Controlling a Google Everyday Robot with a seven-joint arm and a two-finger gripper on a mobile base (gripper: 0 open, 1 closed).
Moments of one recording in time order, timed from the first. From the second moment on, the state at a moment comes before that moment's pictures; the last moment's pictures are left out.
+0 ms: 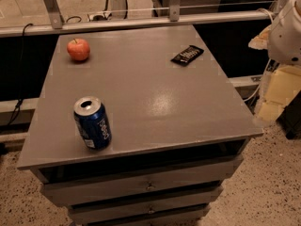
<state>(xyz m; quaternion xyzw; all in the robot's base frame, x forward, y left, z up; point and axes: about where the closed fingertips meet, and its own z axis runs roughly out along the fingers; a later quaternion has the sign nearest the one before) 0.438 -0.217 0.976 -0.60 0.78 -0.03 0.16</state>
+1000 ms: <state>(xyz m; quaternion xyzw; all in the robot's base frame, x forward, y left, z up) 0.517 -0.221 0.955 -0.59 0.77 0.02 0.24</state>
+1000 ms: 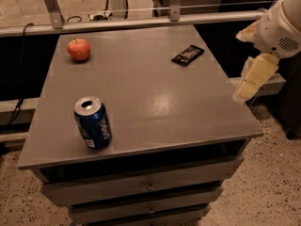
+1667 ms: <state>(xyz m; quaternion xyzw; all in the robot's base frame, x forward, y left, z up) 0.633 -0.193 0.932 -0.54 0.76 0.10 0.34</state>
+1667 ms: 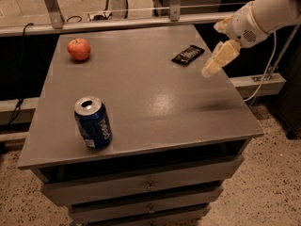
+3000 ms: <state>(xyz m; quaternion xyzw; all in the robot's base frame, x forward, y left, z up) 0.780 -0.154 0.855 -0.39 0.83 0.15 0.37</state>
